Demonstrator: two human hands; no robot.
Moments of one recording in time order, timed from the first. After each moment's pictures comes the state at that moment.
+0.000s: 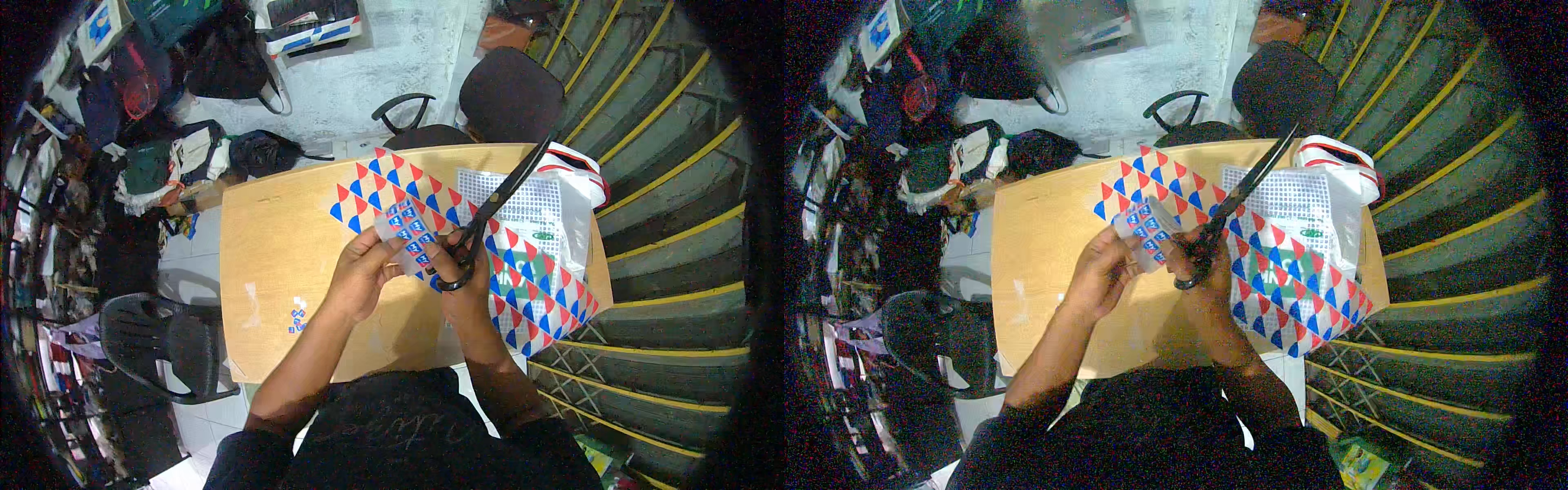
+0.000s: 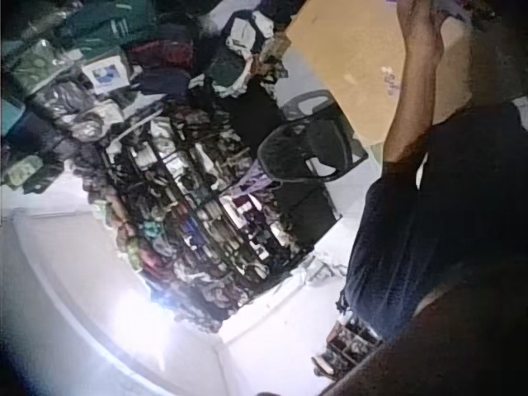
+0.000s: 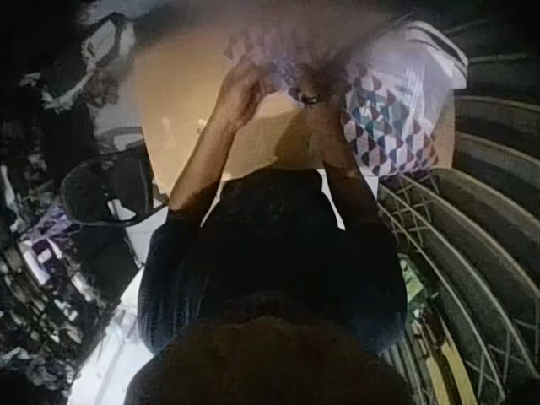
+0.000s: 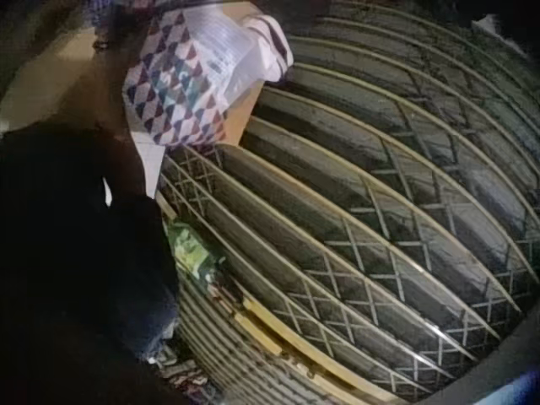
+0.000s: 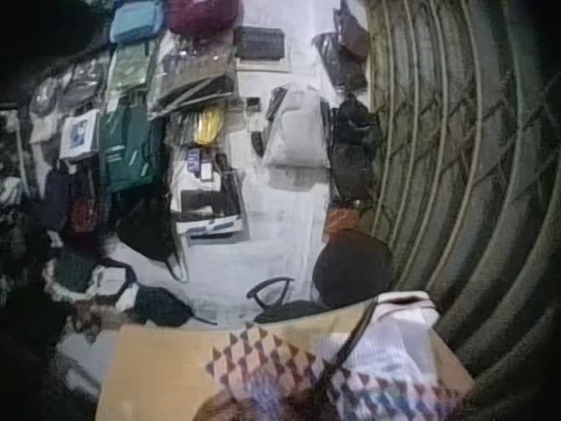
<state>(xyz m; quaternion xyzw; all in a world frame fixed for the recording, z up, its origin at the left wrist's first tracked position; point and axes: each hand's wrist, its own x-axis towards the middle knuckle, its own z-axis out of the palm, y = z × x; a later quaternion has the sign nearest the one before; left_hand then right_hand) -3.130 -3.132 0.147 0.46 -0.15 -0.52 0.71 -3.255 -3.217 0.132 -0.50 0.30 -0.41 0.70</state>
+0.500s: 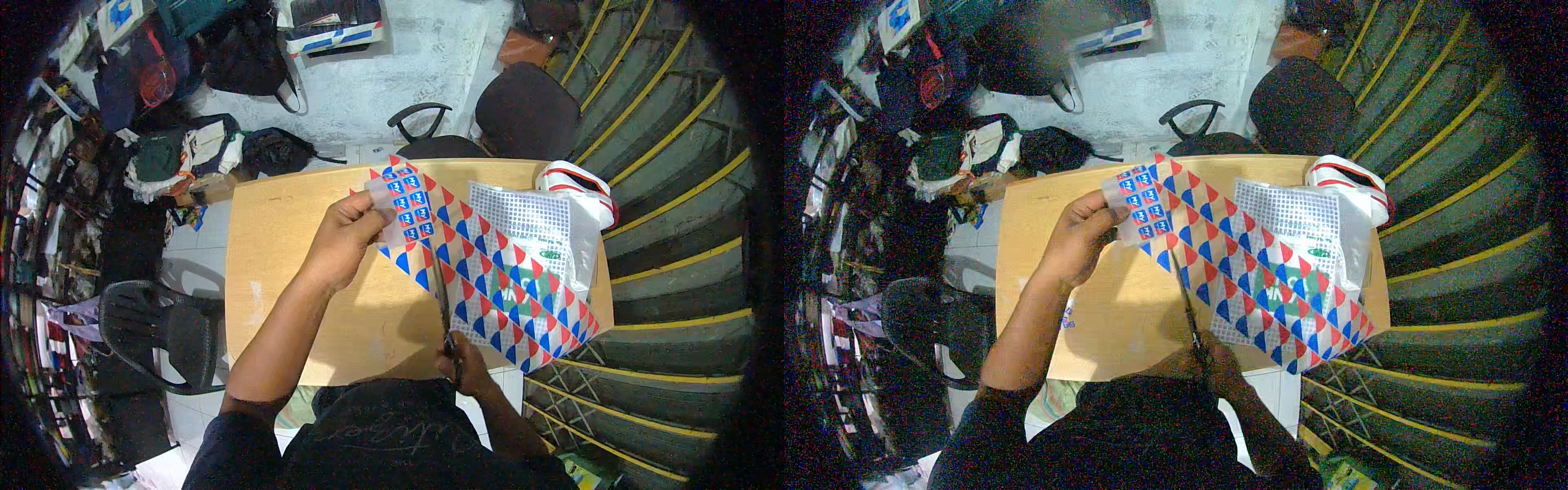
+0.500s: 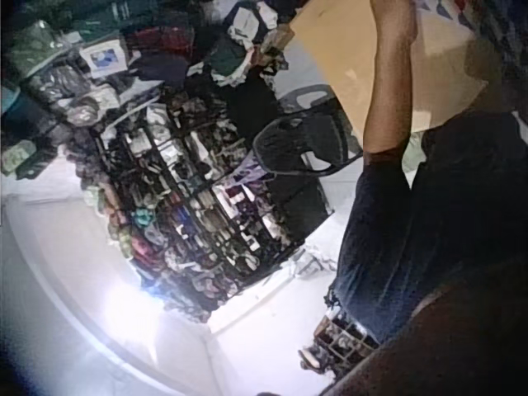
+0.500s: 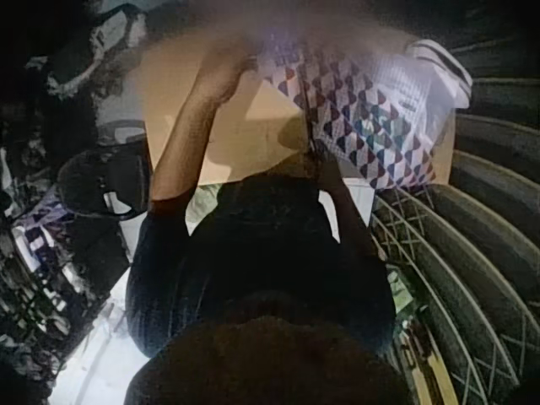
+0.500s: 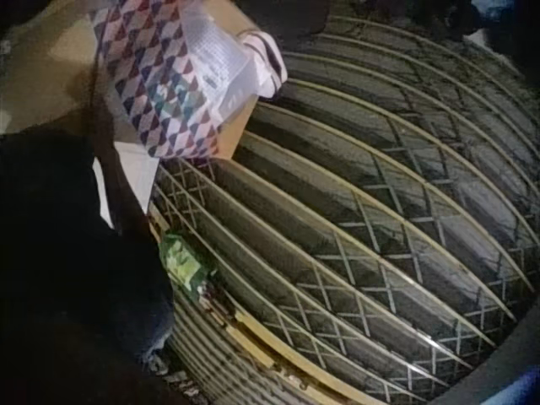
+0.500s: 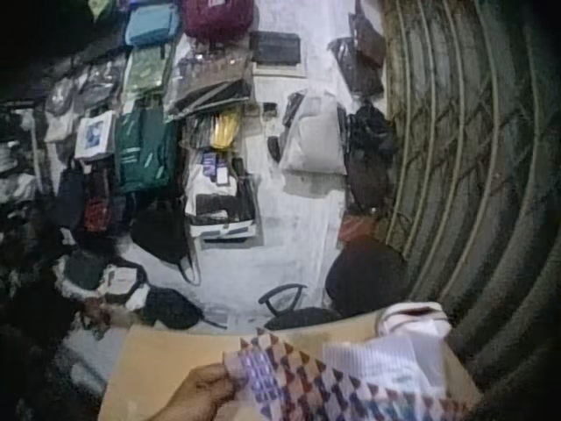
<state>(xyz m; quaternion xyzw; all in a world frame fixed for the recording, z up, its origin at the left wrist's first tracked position) -3.083 -3.145 0.193 0.54 -0.24 -0.43 0.68 -3.371 -3.175 0.055 -0.70 0.28 -0.07 0.66</state>
